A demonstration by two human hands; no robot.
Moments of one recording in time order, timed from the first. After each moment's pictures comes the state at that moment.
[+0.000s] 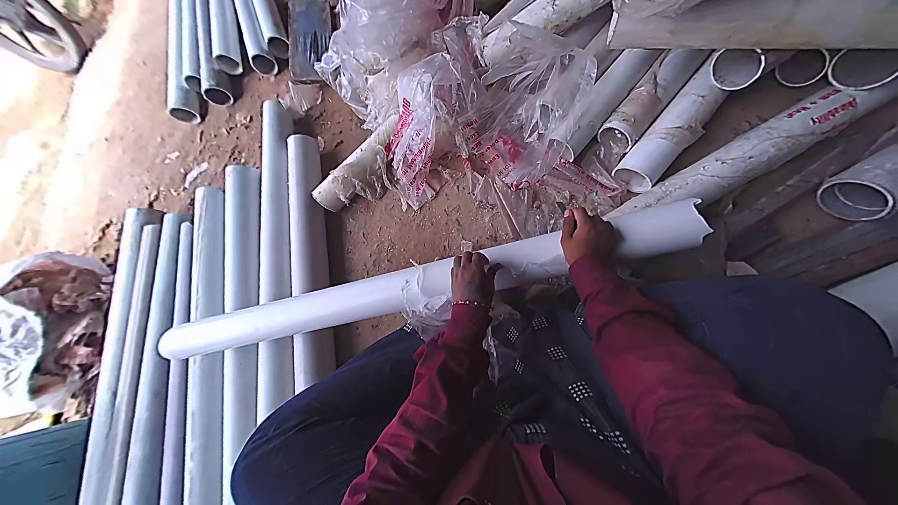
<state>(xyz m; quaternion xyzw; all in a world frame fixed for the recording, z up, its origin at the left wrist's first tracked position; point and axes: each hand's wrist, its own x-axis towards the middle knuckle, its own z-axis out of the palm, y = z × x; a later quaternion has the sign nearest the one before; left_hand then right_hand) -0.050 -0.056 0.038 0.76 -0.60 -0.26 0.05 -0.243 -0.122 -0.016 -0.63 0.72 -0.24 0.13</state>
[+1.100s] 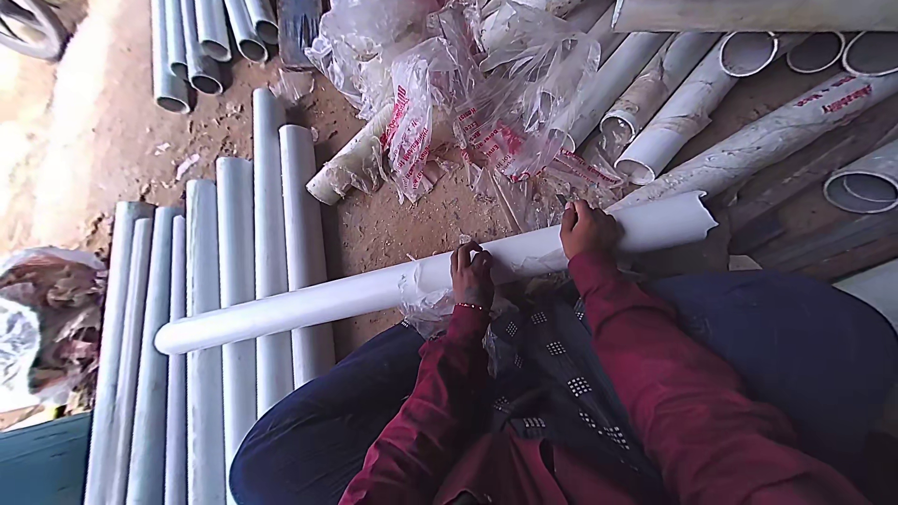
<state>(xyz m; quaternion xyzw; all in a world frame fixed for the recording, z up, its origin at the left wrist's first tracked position) -0.047 -0.039 -0.006 0.70 -0.65 -0.13 0.27 -0.242 -0.123 -0.017 -0.64 0.72 -0.24 0.12</state>
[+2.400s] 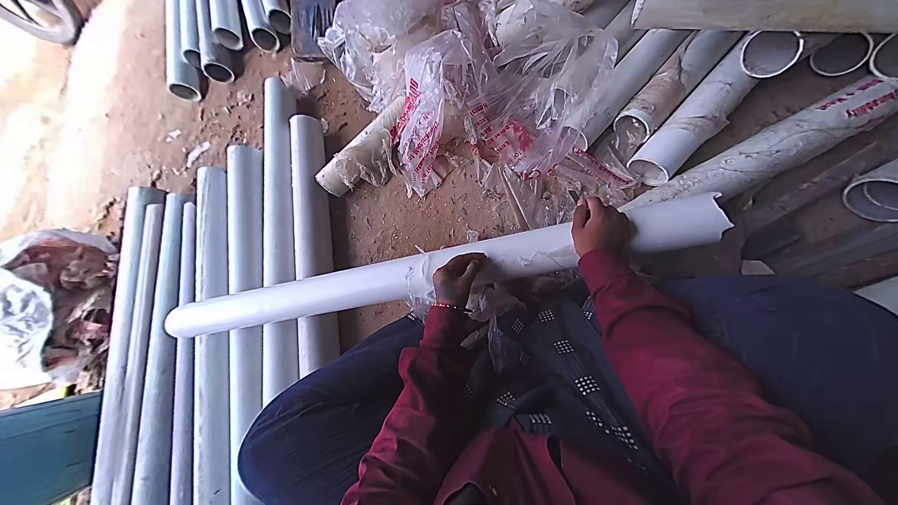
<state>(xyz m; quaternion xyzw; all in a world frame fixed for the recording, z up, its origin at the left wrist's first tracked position) -0.003 -0.027 0.006 0.70 -0.43 -0.40 0.40 -0.239 -0.126 -0.014 -0.63 0.73 -0.23 0.12</state>
